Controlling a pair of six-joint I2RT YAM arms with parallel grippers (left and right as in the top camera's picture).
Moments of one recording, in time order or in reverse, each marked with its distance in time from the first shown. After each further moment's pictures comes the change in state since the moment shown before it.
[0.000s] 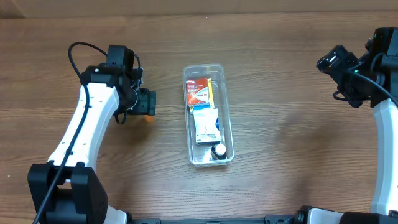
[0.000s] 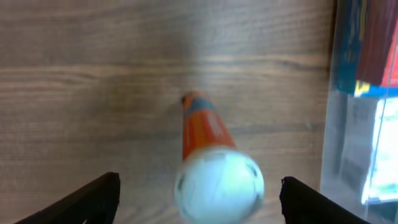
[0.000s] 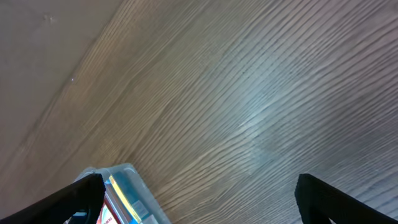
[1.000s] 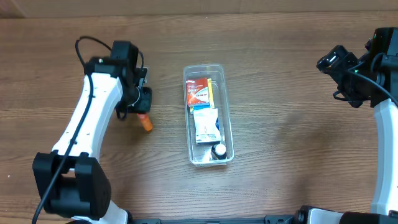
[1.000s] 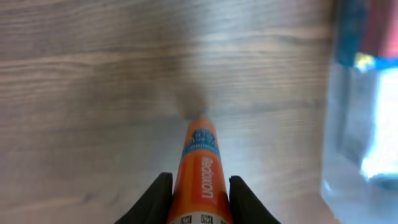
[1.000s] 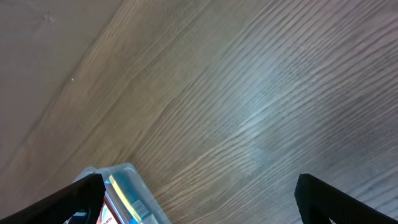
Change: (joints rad) left arm -0.023 0.074 0.141 -0.181 -0.003 0.049; right arm 0.000 0.000 0.000 0.000 0.000 0.000
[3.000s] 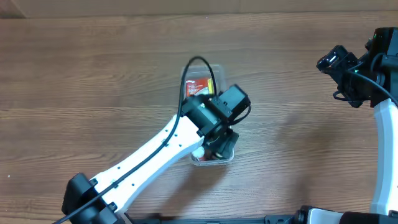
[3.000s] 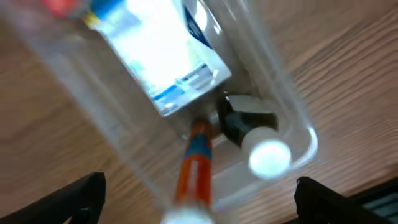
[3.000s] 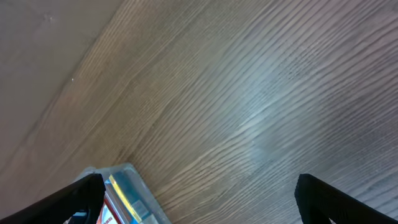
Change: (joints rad) left arm -0.721 -0.072 0.057 -0.045 -0.151 -0.296; right arm 0.000 0.000 0.000 0.000 0.000 0.000
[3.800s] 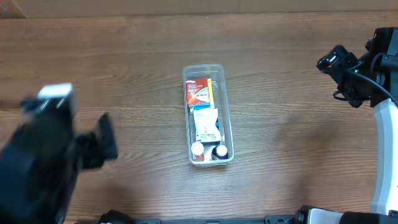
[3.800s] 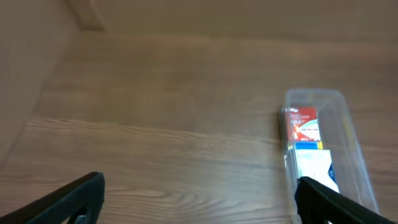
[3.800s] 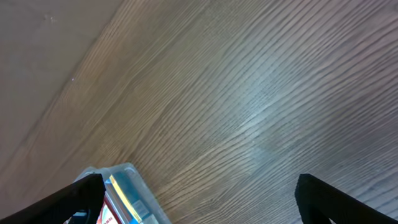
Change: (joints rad) left arm 0.452 -0.653 0.304 -0.262 -0.314 0.014; right arm 0.000 0.000 0.000 0.000 -0.003 0.000
